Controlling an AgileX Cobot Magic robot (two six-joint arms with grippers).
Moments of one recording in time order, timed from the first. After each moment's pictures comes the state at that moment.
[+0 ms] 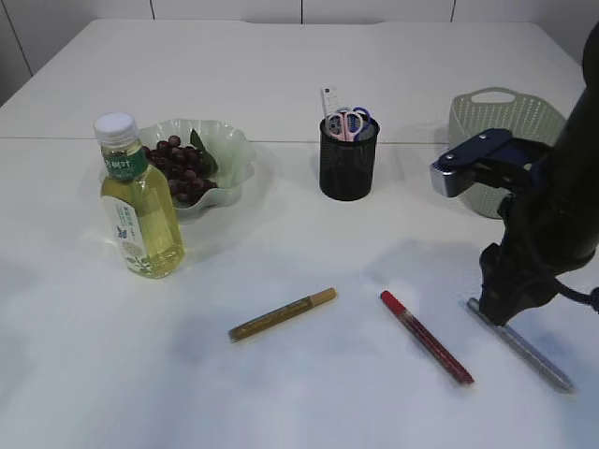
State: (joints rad) left arm -0.33 1.12 -0.99 0.06 1.22 -0.05; right arm 0.30 1.58 -1.07 0.08 1.03 -0.46
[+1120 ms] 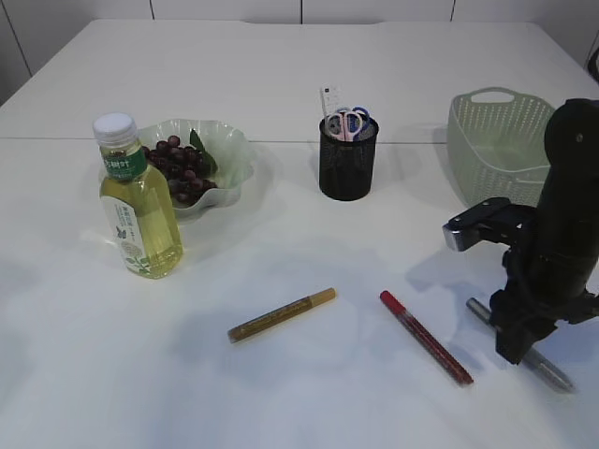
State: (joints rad) left arm -0.33 1.12 -0.99 0.06 1.21 -0.05; right arm 0.15 1.87 -1.07 0.07 0.95 -0.53
